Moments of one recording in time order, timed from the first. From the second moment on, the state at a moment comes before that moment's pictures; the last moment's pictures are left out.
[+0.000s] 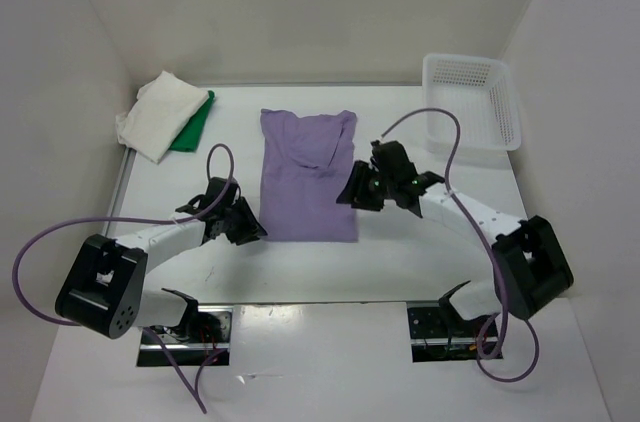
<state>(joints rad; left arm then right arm) -0.32 1.32 0.53 -0.21 0.19 -0.85 0.52 1.45 0.93 -0.29 -0.23 0.73</state>
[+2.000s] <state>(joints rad) -0.23 2.08 1.74 -0.52 0.21 -0.65 0.17 1.96 1.49 -0.49 -0.34 0.64</state>
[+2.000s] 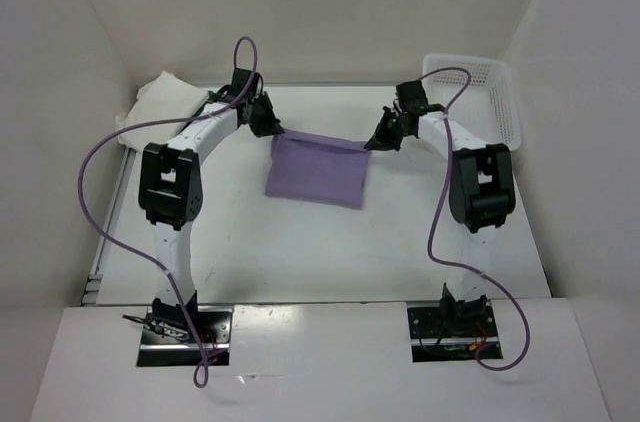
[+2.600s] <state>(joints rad) -0.12 2.10 1.67 -0.34 0.17 -0.69 0.20 2.16 1.80 -0.48 -0.27 0.59</state>
